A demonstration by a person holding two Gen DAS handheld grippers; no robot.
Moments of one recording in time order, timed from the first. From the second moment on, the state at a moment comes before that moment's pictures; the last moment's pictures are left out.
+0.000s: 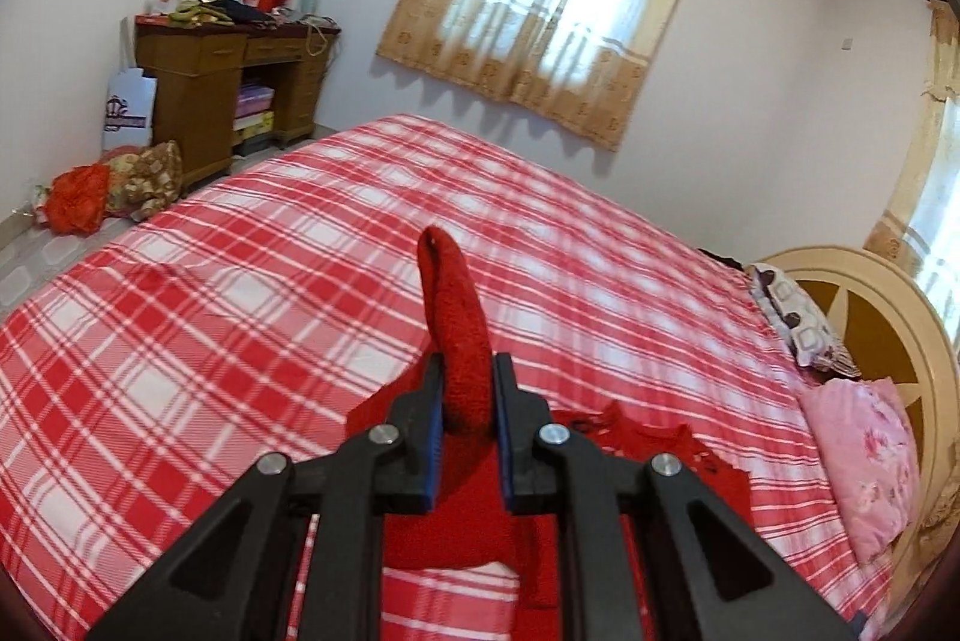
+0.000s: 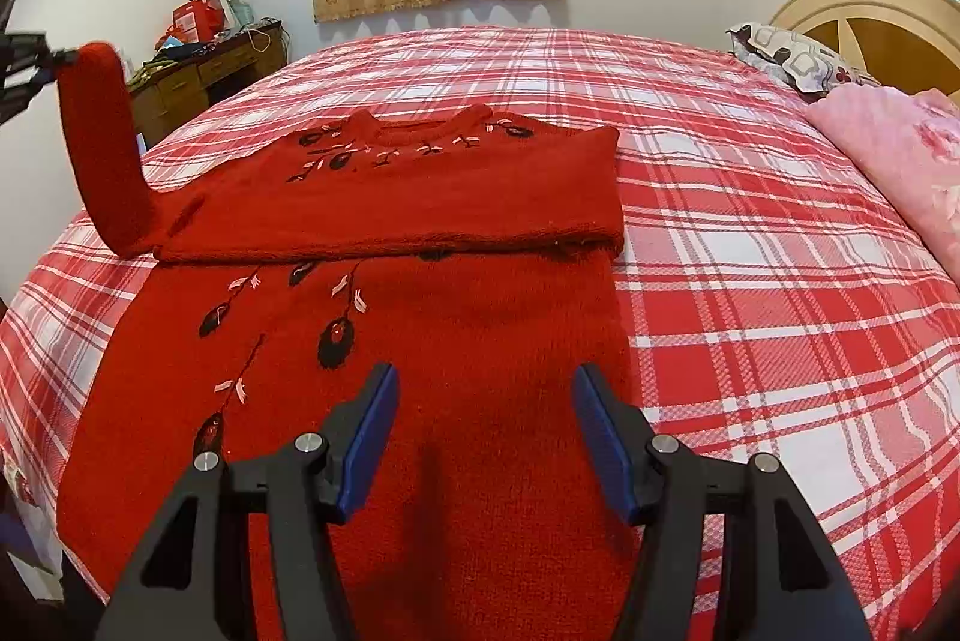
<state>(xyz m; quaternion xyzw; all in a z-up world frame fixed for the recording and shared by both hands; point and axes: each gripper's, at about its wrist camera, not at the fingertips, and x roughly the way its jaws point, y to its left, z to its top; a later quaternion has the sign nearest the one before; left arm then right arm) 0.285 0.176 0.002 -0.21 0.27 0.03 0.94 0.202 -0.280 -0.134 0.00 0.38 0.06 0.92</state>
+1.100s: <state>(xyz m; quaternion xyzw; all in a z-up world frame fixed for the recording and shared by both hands) 0.349 -0.051 0.000 -0.15 0.28 -0.09 0.94 0.205 -0.281 -0.152 0.01 0.39 0.07 0.92</state>
